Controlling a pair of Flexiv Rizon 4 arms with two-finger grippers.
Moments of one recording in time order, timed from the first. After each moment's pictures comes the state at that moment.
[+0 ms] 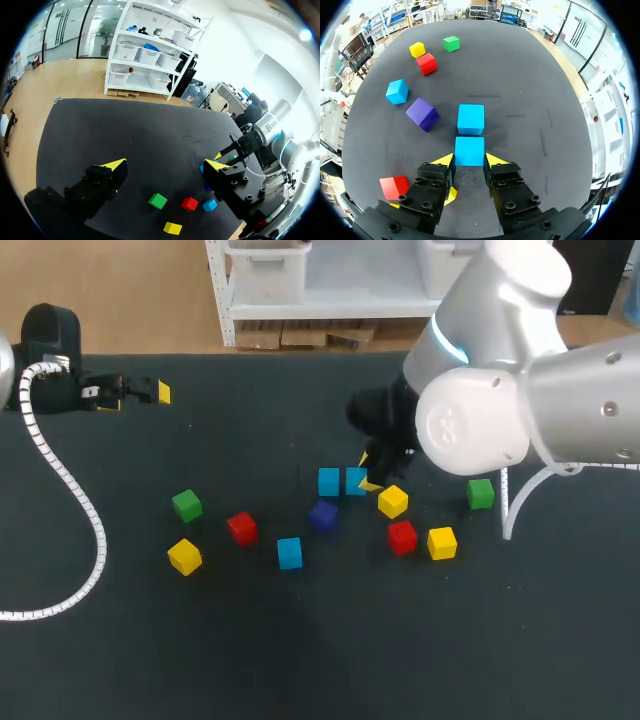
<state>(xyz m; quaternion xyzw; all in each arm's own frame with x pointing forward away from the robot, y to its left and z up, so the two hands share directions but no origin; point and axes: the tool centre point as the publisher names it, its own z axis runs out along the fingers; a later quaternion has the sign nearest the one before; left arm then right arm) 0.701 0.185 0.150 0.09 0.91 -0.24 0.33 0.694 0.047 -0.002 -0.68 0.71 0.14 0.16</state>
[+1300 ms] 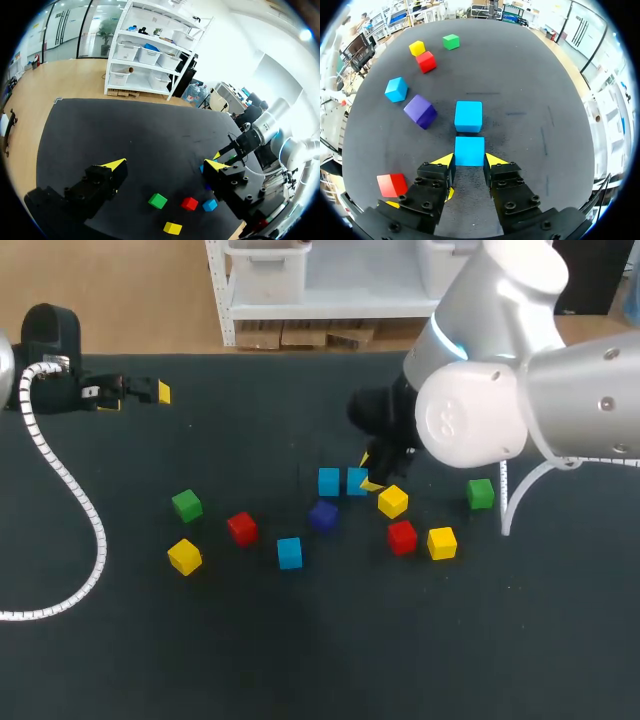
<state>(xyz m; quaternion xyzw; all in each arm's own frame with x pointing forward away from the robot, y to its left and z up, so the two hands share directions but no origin) 0.701 0.185 0.150 0.09 0.91 -0.24 0.33 0.697 0.045 -0.006 -0.68 0.71 0.15 0.15</state>
